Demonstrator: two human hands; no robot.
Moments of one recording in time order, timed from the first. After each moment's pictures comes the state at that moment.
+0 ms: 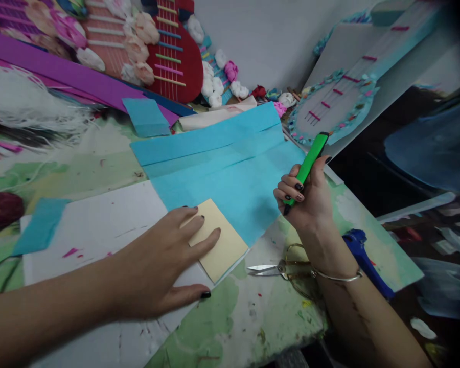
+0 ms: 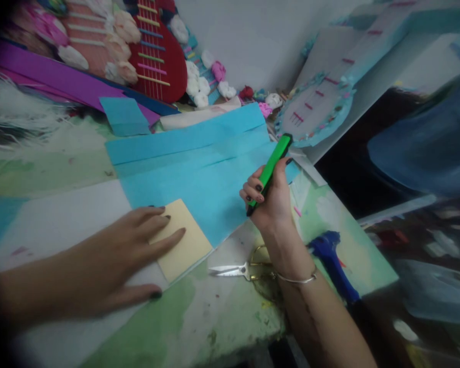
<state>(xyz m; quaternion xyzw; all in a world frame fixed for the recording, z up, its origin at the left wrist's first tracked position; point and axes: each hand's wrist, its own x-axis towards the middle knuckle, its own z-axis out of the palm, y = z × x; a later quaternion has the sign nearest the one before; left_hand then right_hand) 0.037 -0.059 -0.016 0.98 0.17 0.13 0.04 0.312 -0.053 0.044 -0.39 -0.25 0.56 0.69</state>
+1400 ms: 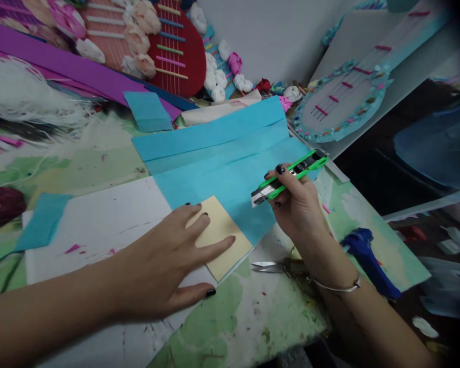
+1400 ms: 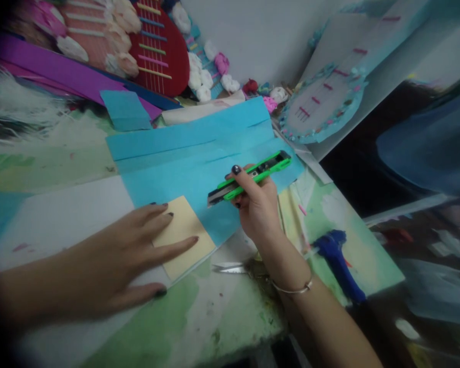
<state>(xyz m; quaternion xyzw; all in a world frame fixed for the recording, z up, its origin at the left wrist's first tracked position) 0.042 -0.067 -0.010 0.97 0.18 0.14 0.05 0.283 -0.058 0.026 -0.44 -0.36 0.46 0.68</state>
